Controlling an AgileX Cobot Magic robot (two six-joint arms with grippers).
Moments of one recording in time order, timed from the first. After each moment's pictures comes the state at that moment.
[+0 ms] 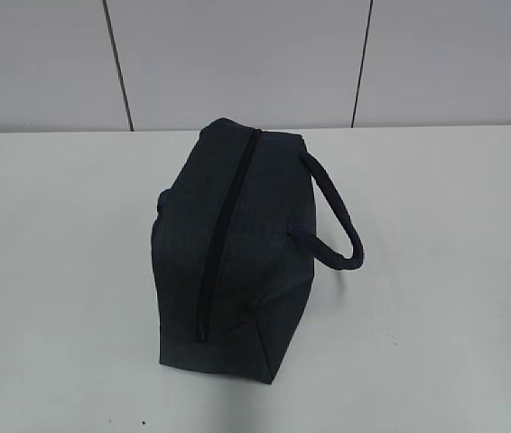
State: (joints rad) left arm -0.03 -0.02 -0.52 0.00 1.11 0.01; right arm 0.04 -0.02 -0.50 -0.02 1.16 -0.10
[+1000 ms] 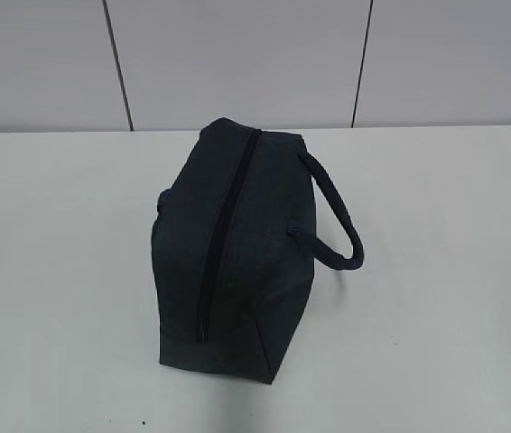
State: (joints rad) left arm -0.03 -0.02 -0.52 0.00 1.11 0.01; right arm 0.04 -0.02 -0.50 -0.02 1.15 -0.10
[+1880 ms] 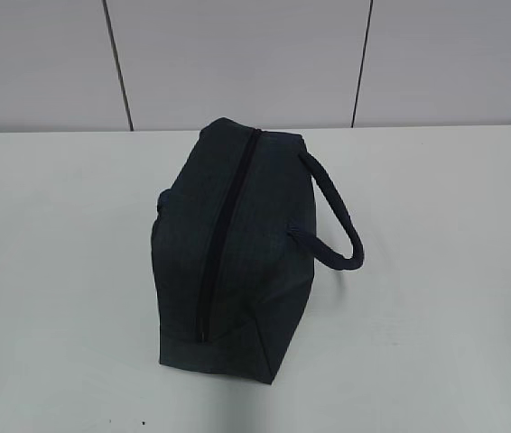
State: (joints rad) left arm -0.03 -0.02 -0.52 0.00 1.11 0.01; right arm 0.04 -0.02 -0.50 -0.02 1.15 -0.10
